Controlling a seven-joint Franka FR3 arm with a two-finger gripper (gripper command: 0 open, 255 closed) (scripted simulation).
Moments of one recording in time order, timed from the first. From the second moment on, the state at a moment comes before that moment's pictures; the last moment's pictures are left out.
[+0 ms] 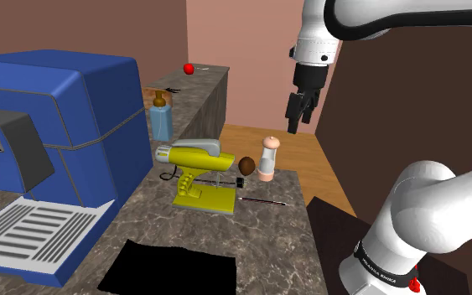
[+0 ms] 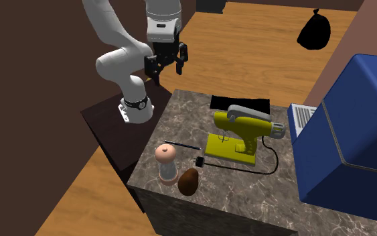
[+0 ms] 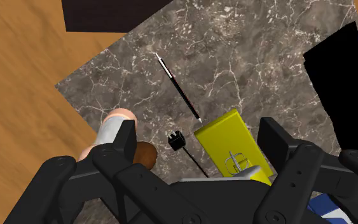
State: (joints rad) arm -0.02 -0.77 0.03 -2.43 0.02 1.62 -0.03
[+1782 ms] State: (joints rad) arm -0.14 -0.26 -0.18 -2.44 0.08 2.16 -0.11
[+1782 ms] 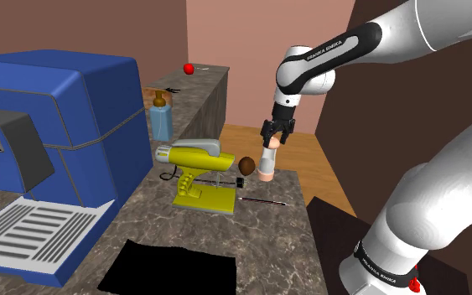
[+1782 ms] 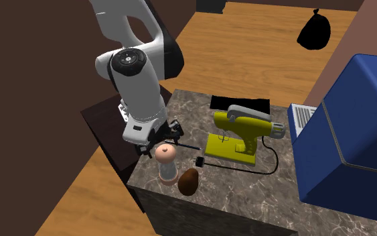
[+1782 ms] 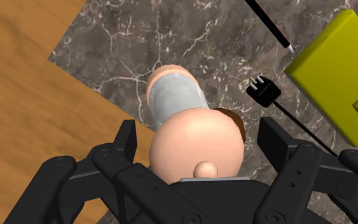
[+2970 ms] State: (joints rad) arm -0.14 -0.26 -0.18 -2.44 0.08 2.15 -0.10
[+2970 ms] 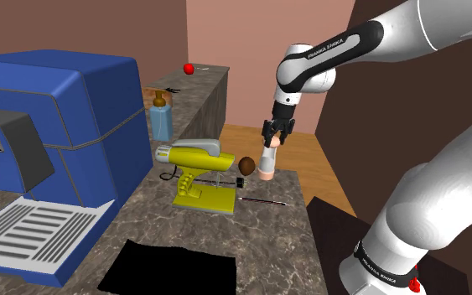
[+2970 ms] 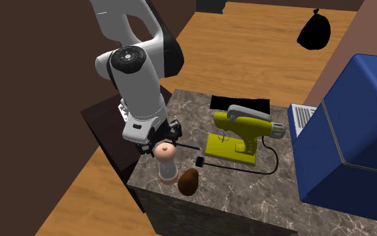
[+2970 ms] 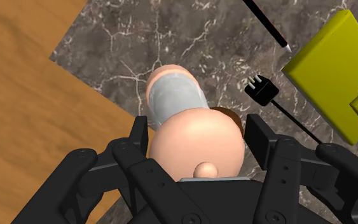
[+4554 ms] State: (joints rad) arm -0.14 -0.35 -0.17 -2.19 0.06 1.82 -0.06
